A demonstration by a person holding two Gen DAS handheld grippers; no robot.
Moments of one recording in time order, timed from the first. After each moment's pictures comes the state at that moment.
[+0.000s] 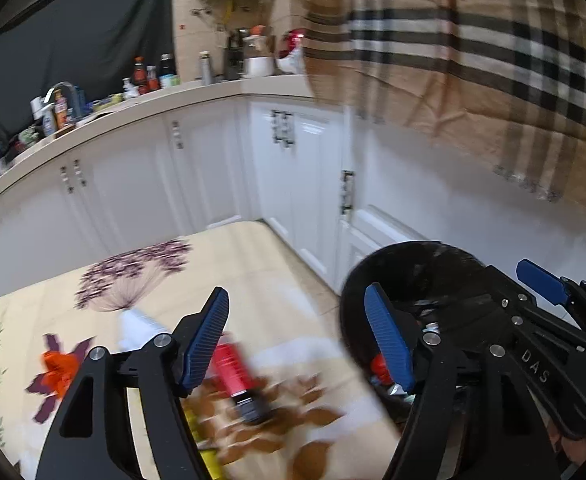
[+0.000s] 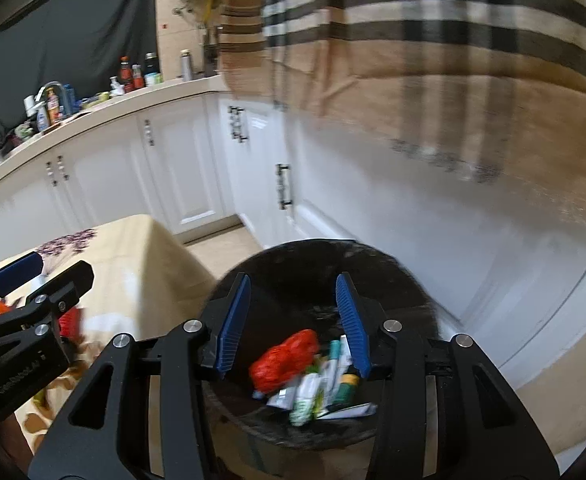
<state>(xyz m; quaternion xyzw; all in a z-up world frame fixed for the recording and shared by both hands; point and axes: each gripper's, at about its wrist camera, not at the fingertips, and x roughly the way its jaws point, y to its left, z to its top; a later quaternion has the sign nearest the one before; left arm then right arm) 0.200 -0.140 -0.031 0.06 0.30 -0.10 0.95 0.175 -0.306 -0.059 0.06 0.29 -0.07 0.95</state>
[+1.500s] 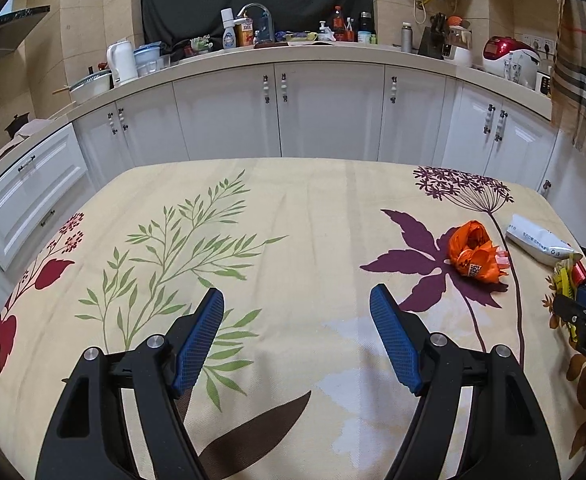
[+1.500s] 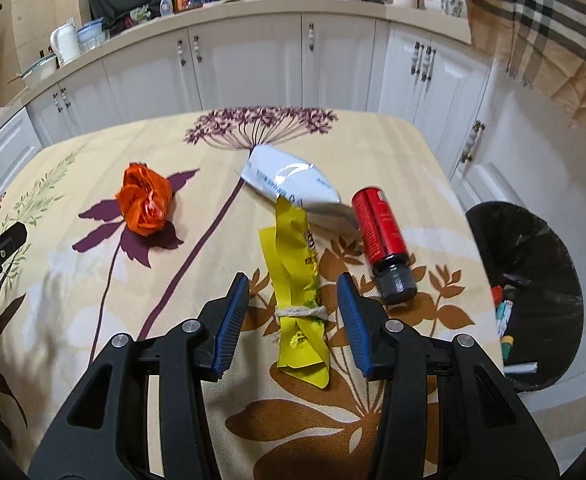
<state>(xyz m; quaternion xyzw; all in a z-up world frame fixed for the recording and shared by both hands) 0.110 0.146 -0.057 -0.03 0.35 0.16 0.92 0.177 -0.086 -0.091 -0.05 0.42 0.13 0.90</state>
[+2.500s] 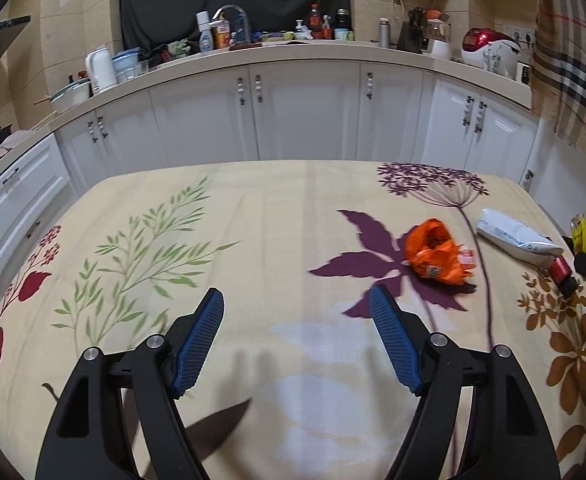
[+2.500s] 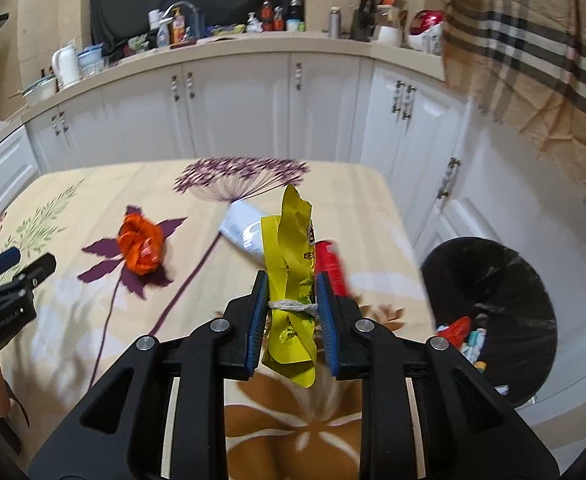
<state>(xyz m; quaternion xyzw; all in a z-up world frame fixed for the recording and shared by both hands) 0.125 0.114 -0.055 -0.02 0.35 0.12 0.93 0.166 -0.115 -0.052 -0.04 0.35 0.11 0.93</state>
